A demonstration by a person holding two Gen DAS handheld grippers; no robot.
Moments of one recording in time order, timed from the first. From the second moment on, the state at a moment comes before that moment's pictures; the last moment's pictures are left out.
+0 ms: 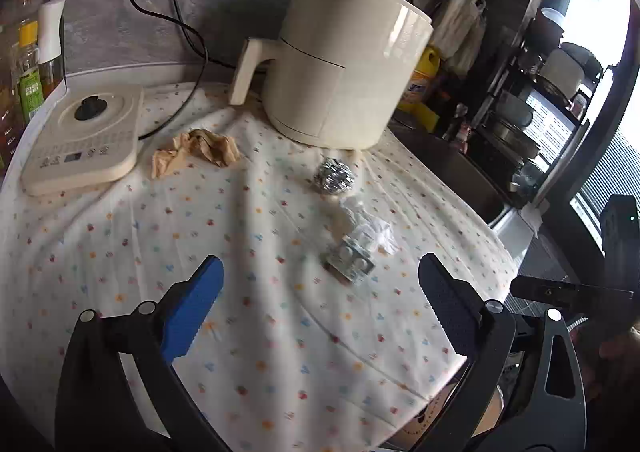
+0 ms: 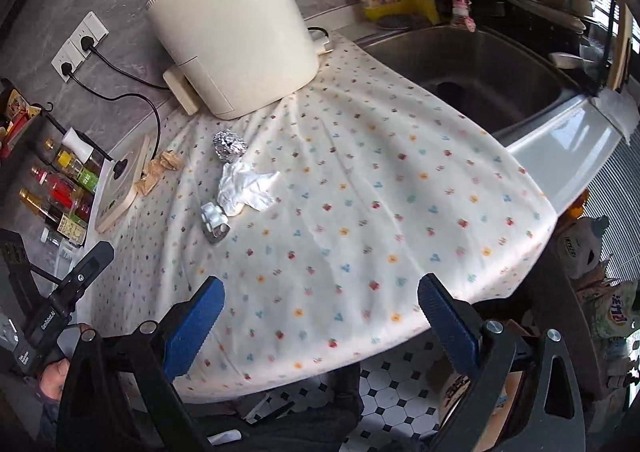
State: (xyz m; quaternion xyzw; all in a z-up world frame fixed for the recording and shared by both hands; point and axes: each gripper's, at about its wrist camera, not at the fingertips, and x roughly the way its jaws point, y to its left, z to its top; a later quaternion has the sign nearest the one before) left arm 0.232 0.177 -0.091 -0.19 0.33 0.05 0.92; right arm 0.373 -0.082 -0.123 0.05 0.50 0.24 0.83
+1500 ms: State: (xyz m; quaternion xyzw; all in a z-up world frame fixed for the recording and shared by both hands) left arm 0.391 0.296 -0.149 -0.12 0.42 0.10 0.89; right arm 0.473 0.047 -0.153 0.01 0.53 0.21 0.82
